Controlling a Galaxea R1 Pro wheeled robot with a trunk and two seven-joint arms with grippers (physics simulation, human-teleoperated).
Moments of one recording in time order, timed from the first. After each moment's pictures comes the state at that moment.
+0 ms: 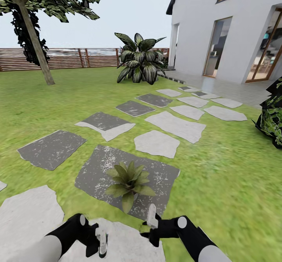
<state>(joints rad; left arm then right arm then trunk) -0.64 0.07 -0.21 -0.31 -0.89 -0.01 -0.84 -0.55 0.13 -0.02 -0.47 0.80 -0.32 0.85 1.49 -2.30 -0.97</state>
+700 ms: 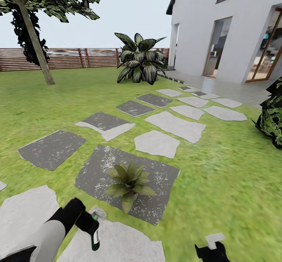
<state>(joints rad) -0.73 0.04 0.29 -0.33 -0.90 0.59 -0.76 -0.49 -0.13 -0.02 -0.03 0.18 -0.33 0.01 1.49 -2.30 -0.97</state>
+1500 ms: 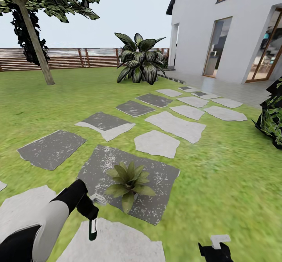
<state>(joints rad) -0.86 0.04 0.25 -0.32 -1.08 0.73 -0.94 -0.49 -0.14 -0.02 -0.03 0.07 -0.33 0.01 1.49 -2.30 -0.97</state>
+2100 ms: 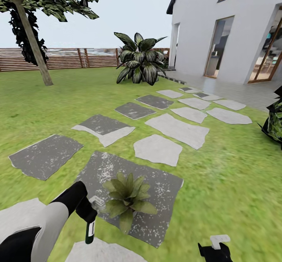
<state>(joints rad) -0.85 0.04 0.20 -0.32 -1.08 0.73 -0.94 -0.49 -0.14 -0.02 -0.03 0.07 -0.33 0.01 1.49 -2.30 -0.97</state>
